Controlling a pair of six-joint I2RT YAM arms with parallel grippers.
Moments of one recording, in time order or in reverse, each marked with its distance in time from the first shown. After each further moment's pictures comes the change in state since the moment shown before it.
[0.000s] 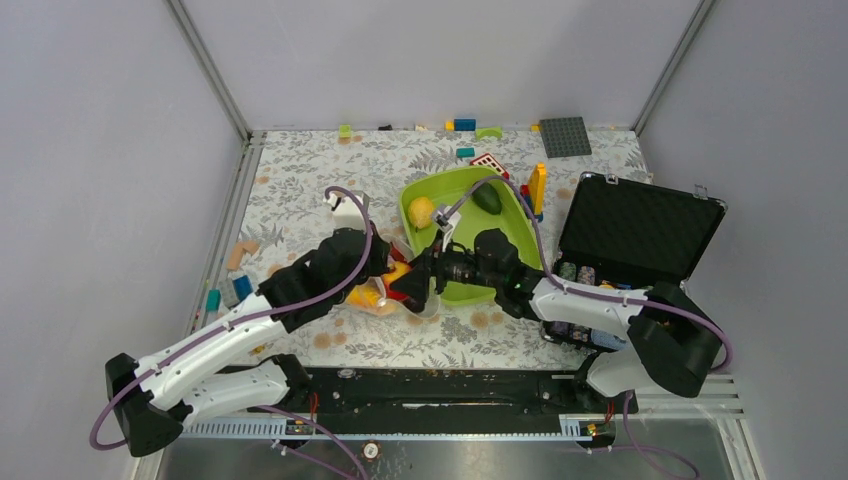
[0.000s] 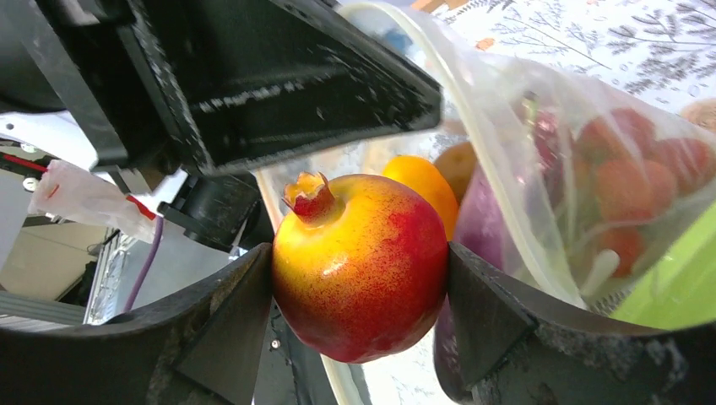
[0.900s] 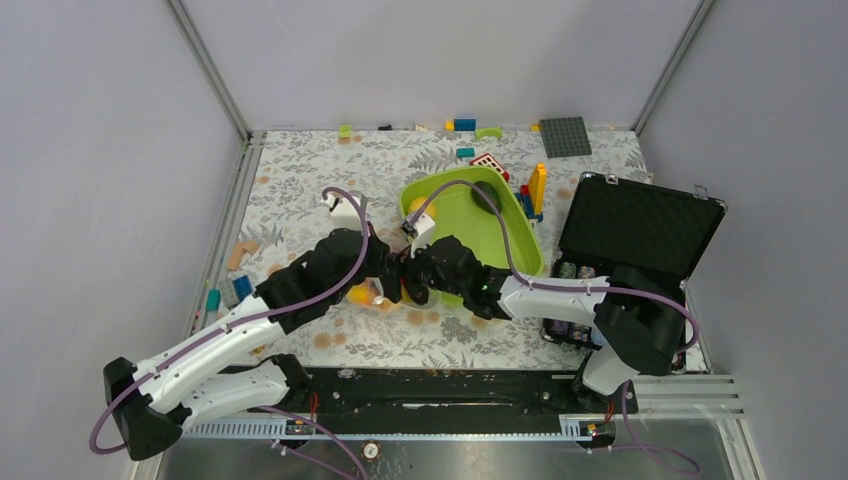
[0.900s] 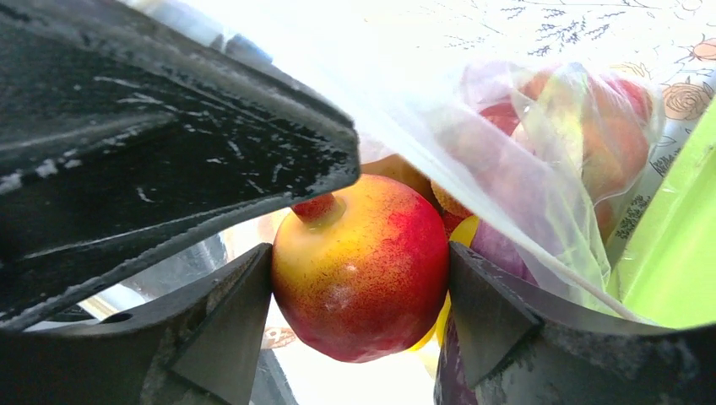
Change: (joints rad) left arm 0.015 -0.016 -0.022 0.011 0.047 0.004; right arm 0.156 0.194 0.179 -0.169 0.372 -0.084
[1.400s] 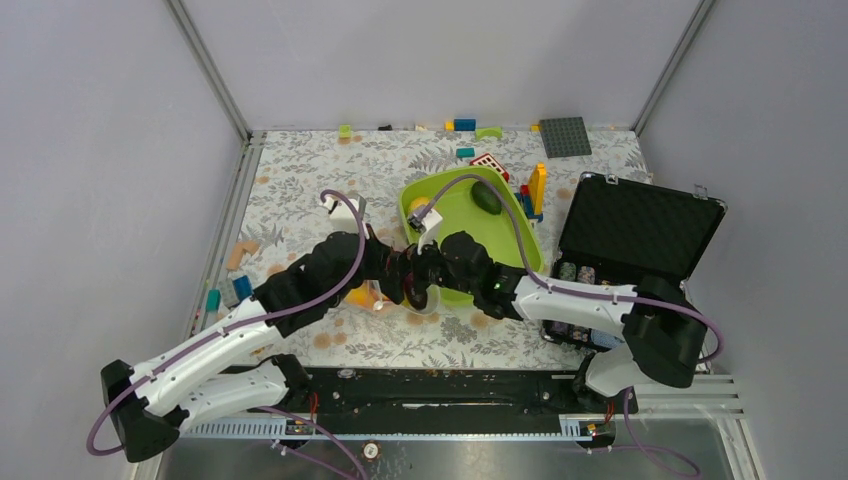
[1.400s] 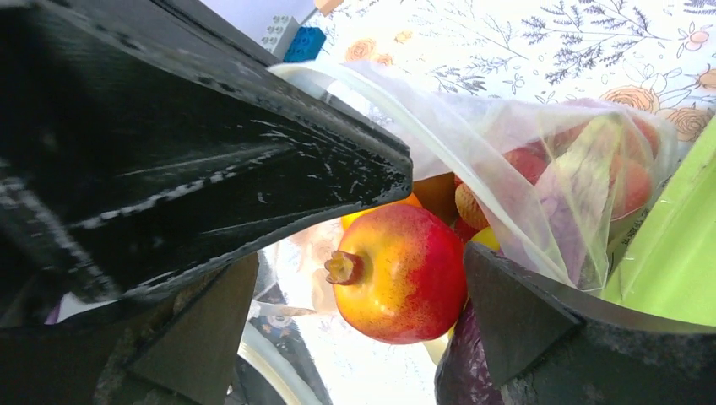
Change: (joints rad) left arm -0.008 -0.023 -0.011 0.006 0.000 -0.013; right arm -0.002 -0.086 0.016 -0.077 -0.041 0.002
